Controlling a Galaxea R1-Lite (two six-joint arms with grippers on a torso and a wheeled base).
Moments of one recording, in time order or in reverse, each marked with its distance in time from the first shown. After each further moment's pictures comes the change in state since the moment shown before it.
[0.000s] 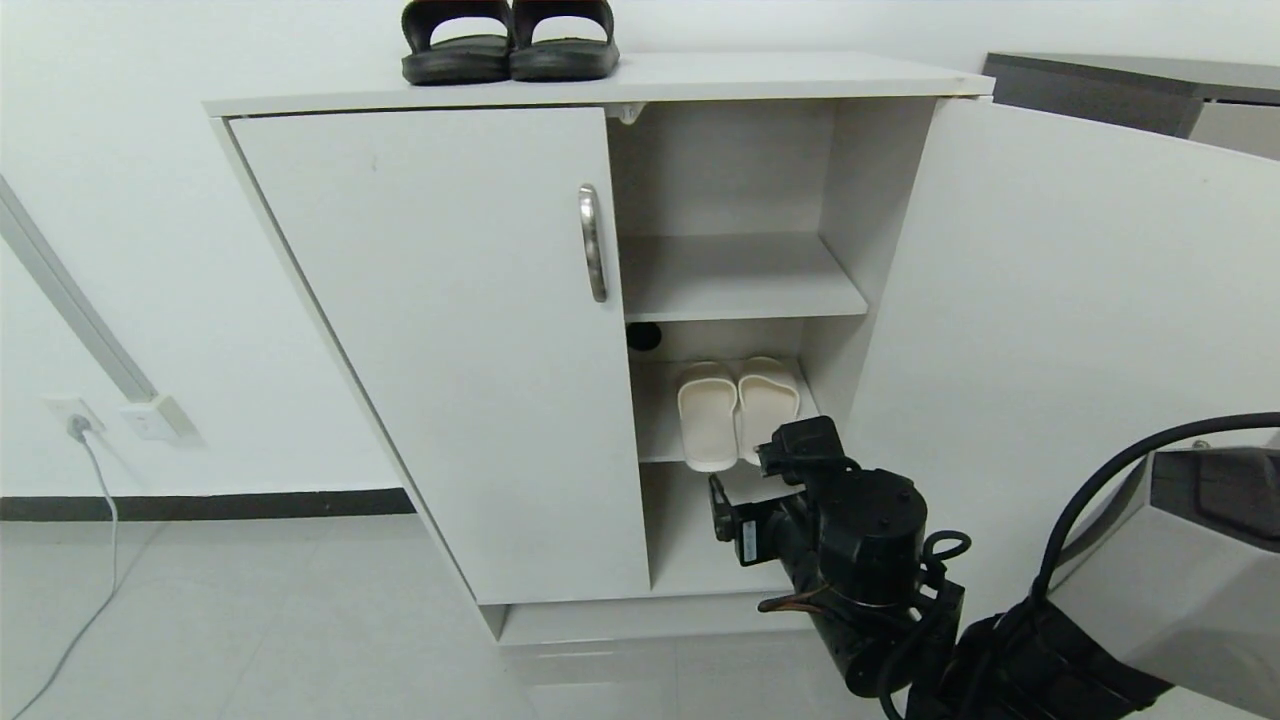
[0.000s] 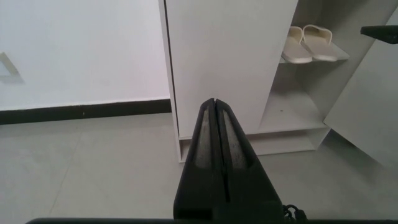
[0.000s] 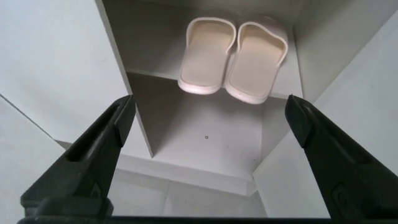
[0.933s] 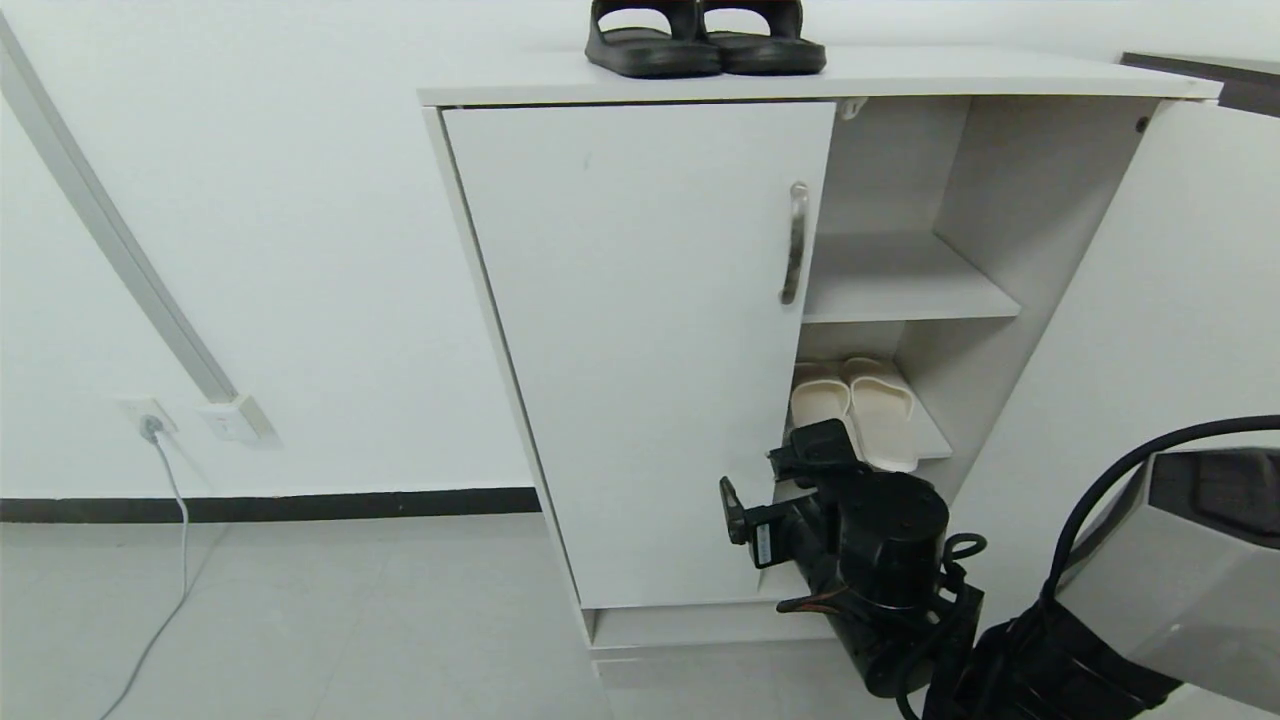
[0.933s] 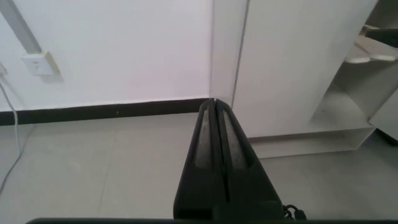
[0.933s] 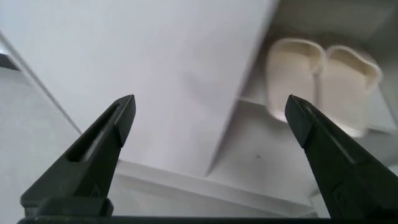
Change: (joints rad) left arm 0.000 0.001 0.000 -0.001 0.000 -0.002; right arm -0.029 -0.001 0.049 -0.056 0.035 -0.045
